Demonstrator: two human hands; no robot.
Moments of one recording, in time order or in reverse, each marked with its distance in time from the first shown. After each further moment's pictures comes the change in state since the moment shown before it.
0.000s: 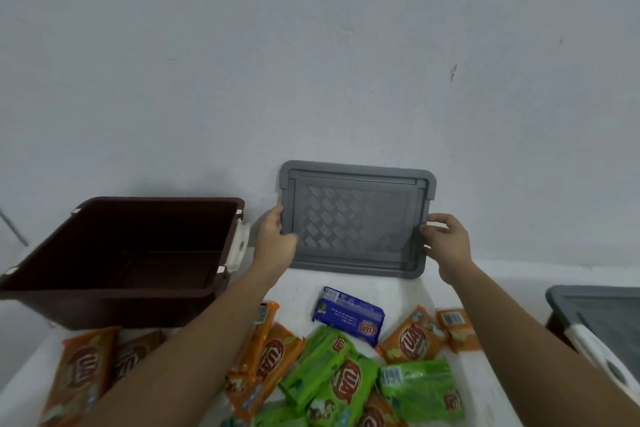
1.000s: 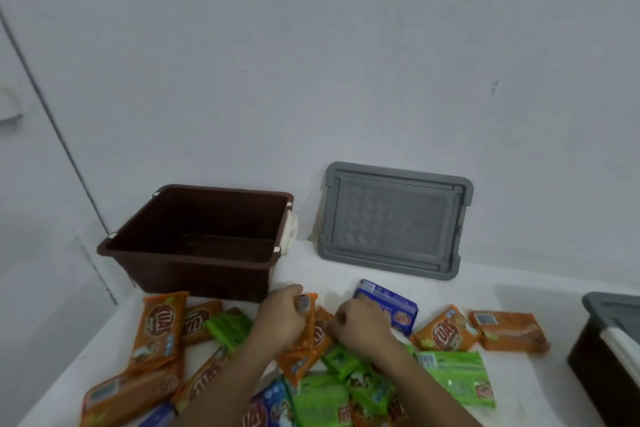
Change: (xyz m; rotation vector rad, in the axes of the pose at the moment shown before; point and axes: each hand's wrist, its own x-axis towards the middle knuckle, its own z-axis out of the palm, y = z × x) left_hand -0.123 -0.046 -0.063 0.696 -0.070 -0.092; right_hand -0.179 0.044 0.115 -1.102 -0.599 -0.288
